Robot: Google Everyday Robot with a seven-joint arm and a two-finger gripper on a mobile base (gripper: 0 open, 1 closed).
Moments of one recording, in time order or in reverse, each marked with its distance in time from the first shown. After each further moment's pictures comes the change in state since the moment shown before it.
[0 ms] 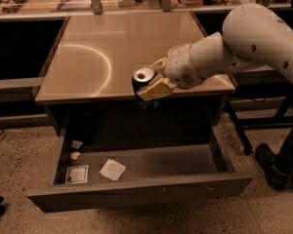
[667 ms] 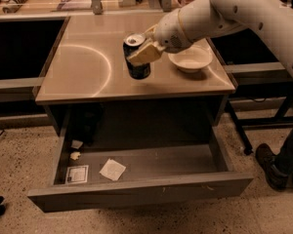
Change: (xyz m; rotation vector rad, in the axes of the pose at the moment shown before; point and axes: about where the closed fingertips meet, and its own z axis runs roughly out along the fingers) arm -0.052 -0.077 0.001 0.029 -0.035 0.022
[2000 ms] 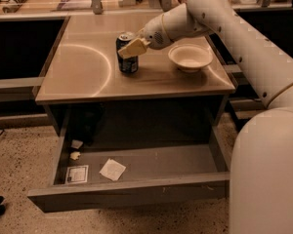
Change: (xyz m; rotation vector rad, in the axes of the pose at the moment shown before) arm 0.011 -0.076 0.071 -0.033 -0.064 0.171
